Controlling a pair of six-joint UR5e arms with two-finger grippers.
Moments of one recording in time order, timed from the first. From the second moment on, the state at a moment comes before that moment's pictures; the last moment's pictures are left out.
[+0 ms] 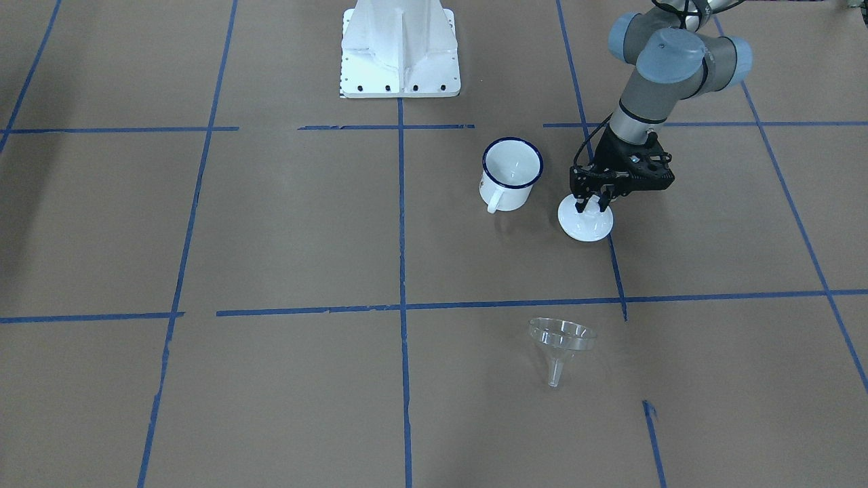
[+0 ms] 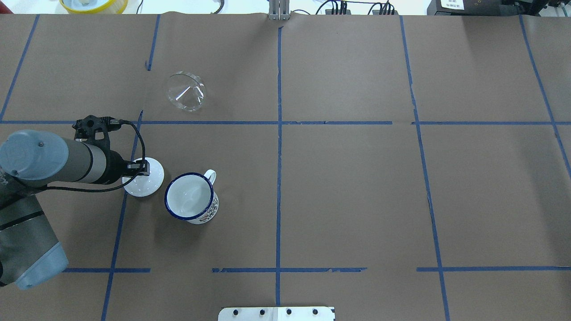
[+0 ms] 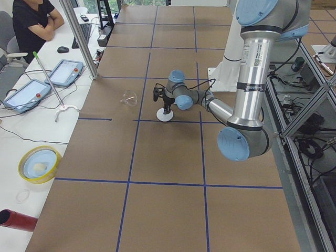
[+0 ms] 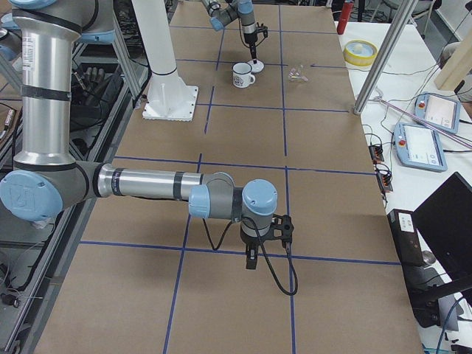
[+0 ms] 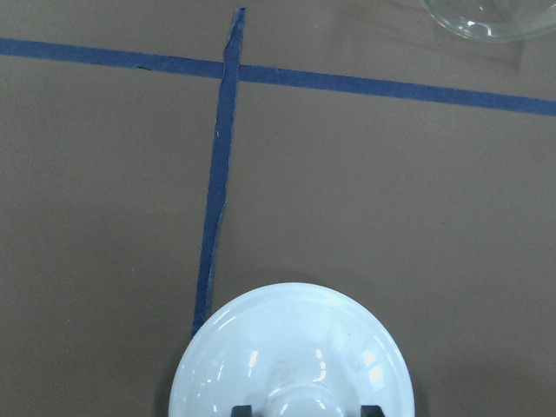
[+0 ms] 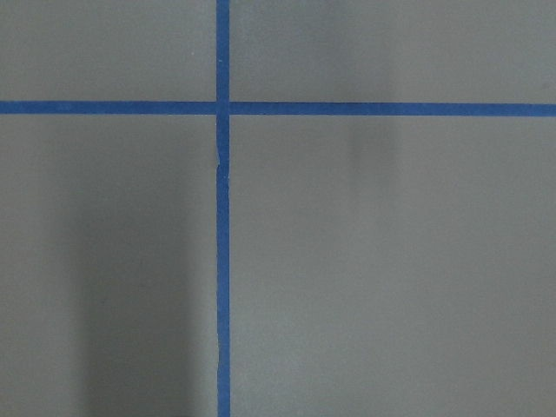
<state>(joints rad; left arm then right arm) -0.62 -1.68 -1.85 -2.06 -1.81 -1.25 1.57 -1.68 1.66 -1.57 2.29 0.01</state>
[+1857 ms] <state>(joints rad) -0.71 -1.75 -2.21 -1.59 -1.87 -1.27 1.57 -1.68 1.66 -1.57 2.29 0.01</state>
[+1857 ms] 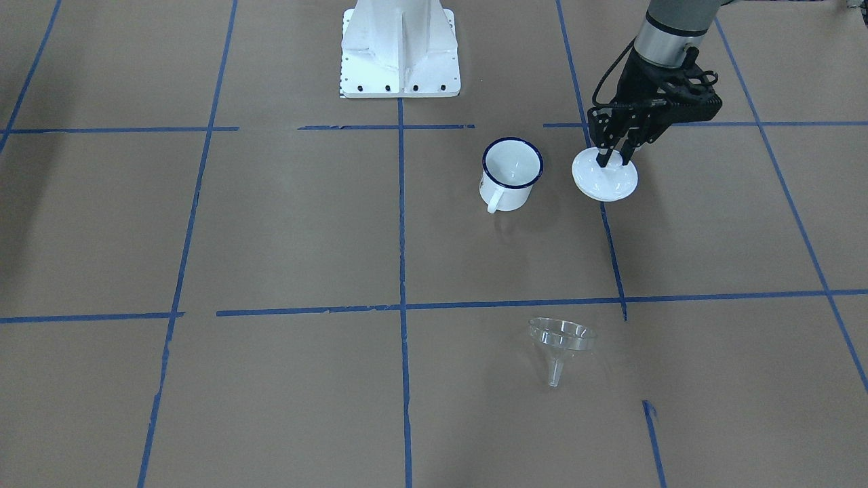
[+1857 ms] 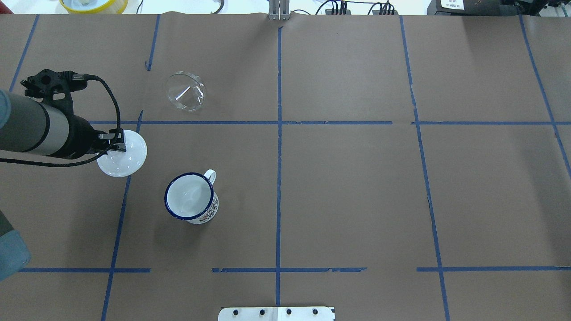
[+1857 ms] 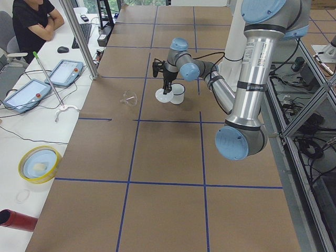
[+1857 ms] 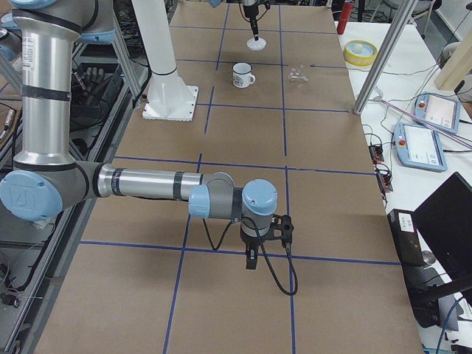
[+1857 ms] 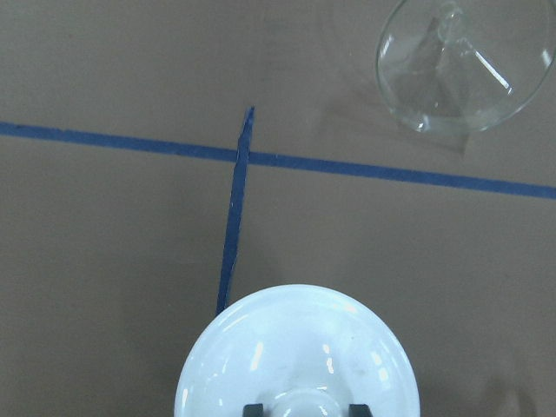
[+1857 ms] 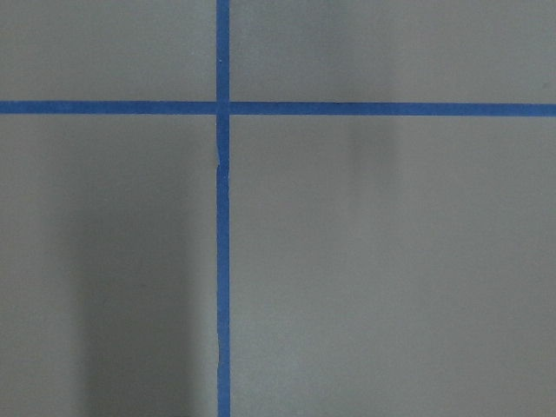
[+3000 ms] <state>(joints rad) -0.50 -2.02 -2.11 -1.37 -1.79 -1.51 1.57 -1.68 1.66 -1.57 2.29 0.01</state>
